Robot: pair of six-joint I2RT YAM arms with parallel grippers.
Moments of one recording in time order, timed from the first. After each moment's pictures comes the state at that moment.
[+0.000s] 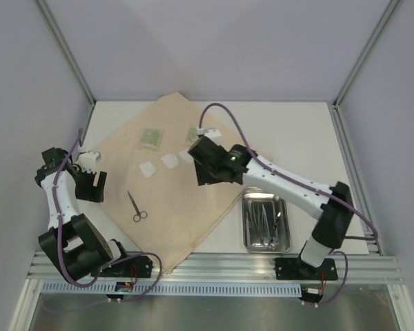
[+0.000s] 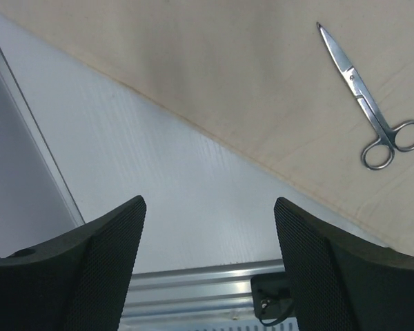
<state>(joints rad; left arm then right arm) 0.56 1.23 0.97 -0.97 0.25 0.70 0.95 1.58 1.48 -0.92 0.33 0.68</state>
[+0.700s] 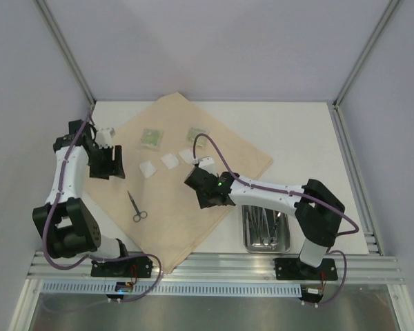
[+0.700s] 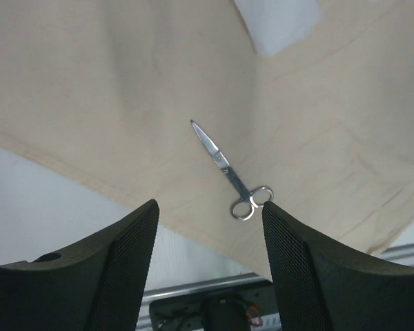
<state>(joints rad) 0.26 1.44 1.20 -1.08 0.29 0.28 1.07 1.78 1.31 -0.64 0.36 0.66</state>
